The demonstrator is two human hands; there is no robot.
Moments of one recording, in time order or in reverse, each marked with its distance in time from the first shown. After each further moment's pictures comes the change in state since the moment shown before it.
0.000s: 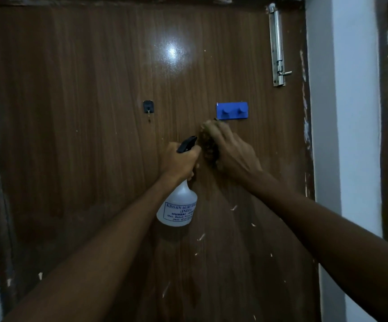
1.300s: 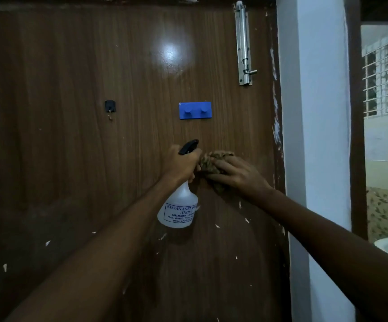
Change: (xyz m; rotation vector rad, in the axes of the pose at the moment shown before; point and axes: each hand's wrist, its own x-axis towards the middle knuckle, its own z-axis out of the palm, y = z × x) left_hand -0.009 0.015 0.109 0.026 -0.036 -0.008; right_hand -0.103 0.128 0.005 -0.030 0.047 -0.451
